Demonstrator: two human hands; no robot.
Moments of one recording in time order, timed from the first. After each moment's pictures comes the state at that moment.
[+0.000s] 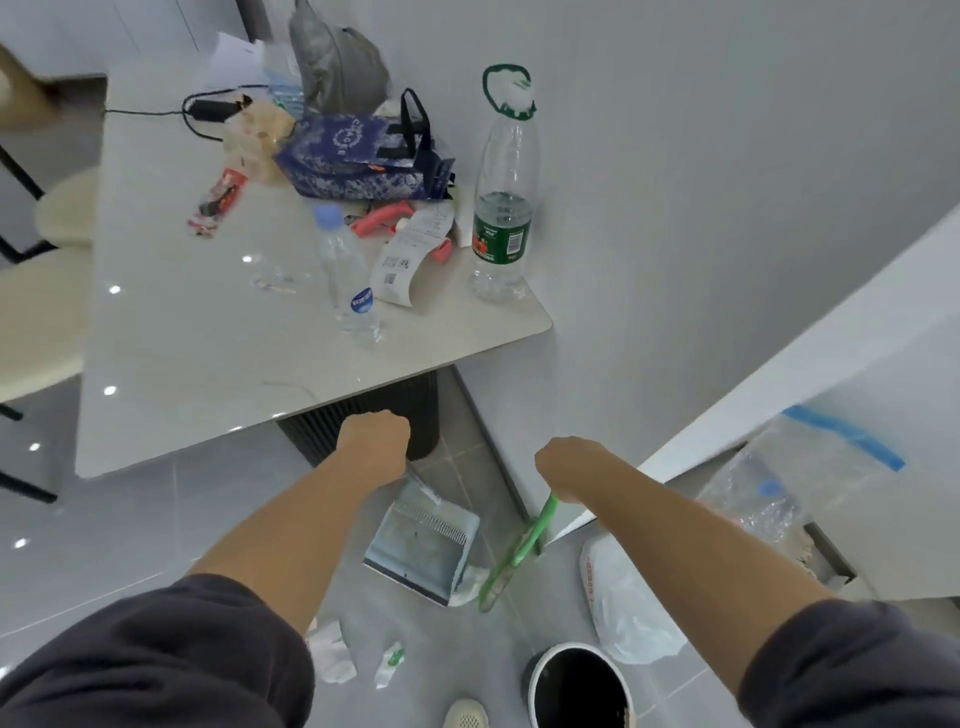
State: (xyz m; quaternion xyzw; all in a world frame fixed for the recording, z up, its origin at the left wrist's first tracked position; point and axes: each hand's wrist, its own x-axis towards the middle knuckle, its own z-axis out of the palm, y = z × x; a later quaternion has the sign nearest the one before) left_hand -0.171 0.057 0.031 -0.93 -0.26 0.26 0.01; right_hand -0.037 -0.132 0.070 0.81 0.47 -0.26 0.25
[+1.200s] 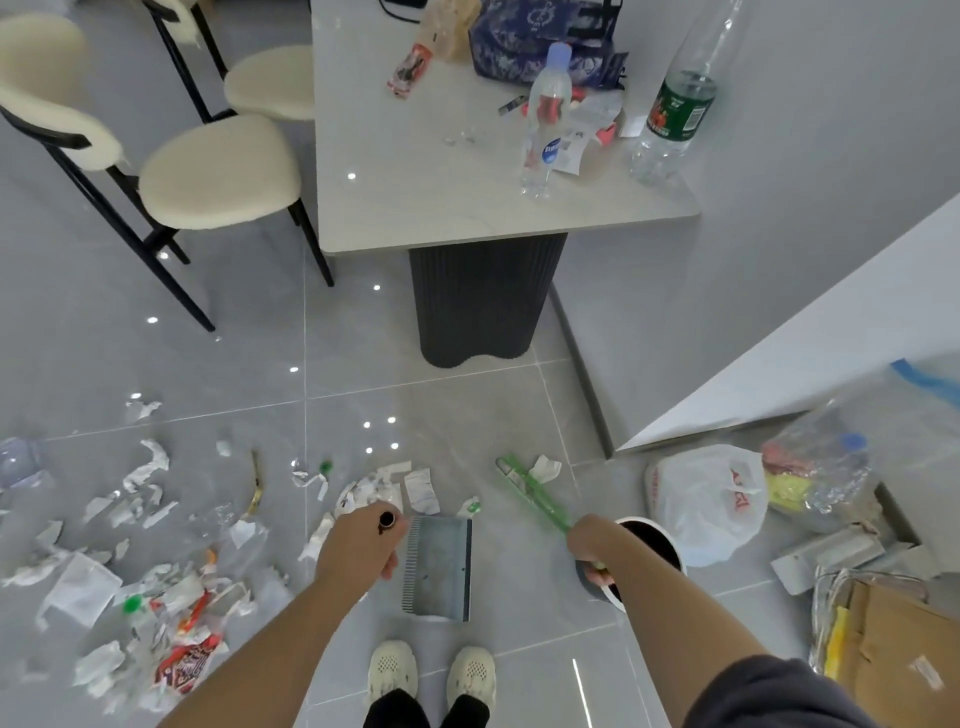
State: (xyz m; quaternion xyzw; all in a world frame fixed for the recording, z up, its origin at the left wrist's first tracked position) left_hand -0.597 -0.099 -0.067 -0.70 -0.53 0.06 -0.47; right_hand -0.335 -0.250 -0.071 0.83 0.05 -0.55 0.01
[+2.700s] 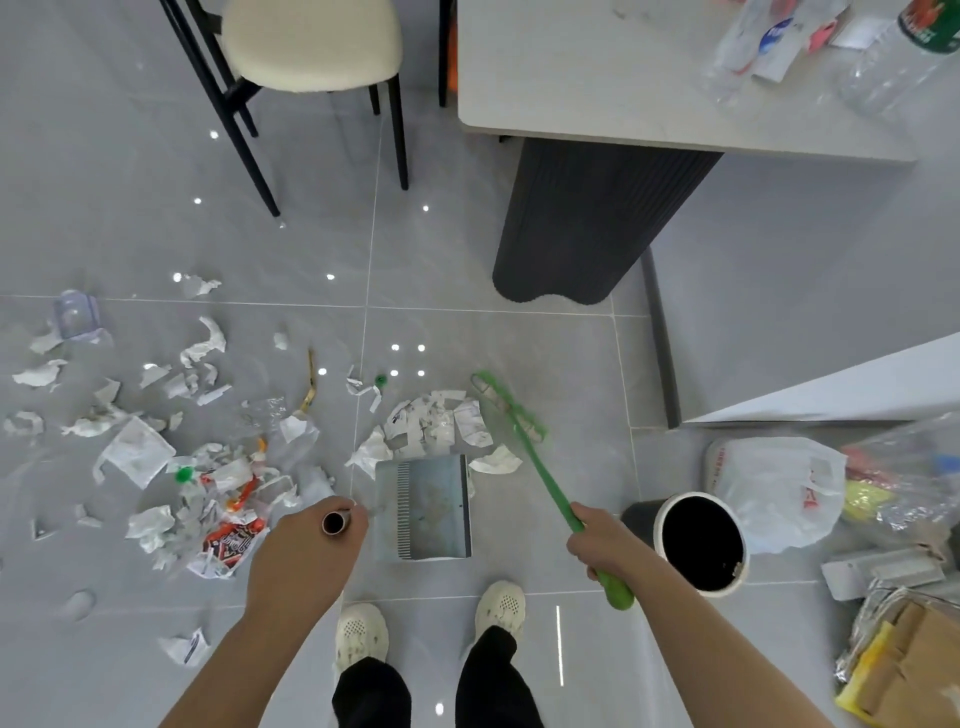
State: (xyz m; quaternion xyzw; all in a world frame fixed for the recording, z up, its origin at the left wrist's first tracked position) left_hand -0.760 -0.098 -0.067 -0.66 -0.66 0.04 -0.35; right_hand -0.468 -0.214 -0.133 0.80 0.19 -0.57 0.01
